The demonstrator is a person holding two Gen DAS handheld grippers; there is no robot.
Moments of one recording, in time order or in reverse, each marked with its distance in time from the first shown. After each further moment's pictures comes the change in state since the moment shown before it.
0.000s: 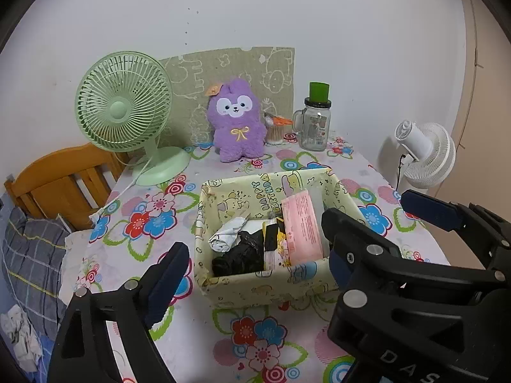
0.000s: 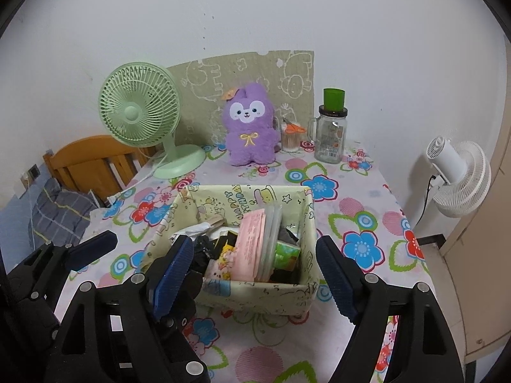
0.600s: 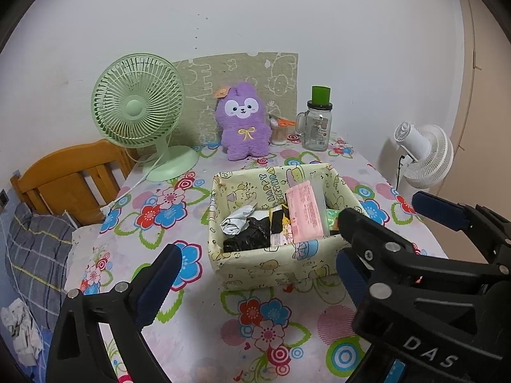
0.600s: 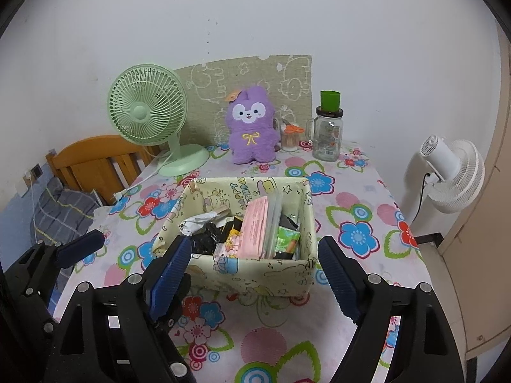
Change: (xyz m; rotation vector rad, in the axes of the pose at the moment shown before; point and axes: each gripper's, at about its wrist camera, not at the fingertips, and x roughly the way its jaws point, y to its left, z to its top) left arm -0.026 0.006 -0.020 -0.010 -0.022 0.015; right arm -0.027 0.007 -0.018 0.001 -0.019 -0.006
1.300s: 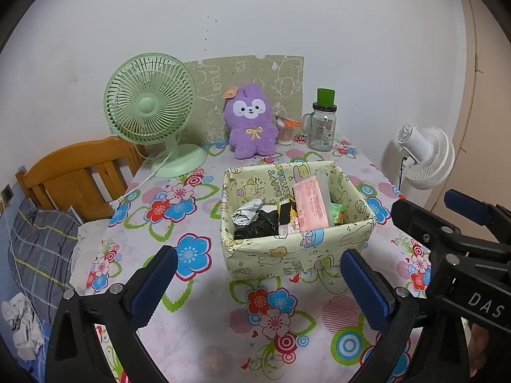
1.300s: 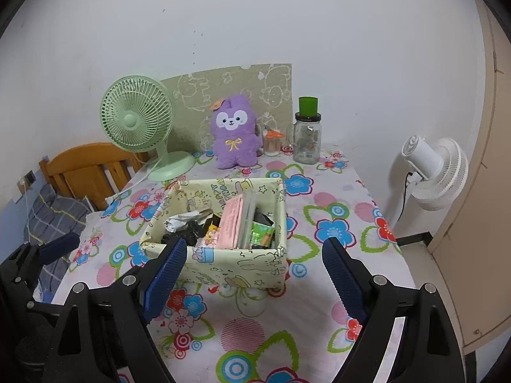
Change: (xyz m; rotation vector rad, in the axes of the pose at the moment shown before) left arm -0.018 0.009 -0.012 -0.013 -0.012 0.012; right arm -0.027 -0.022 -0.011 0.020 -0.038 -0.047
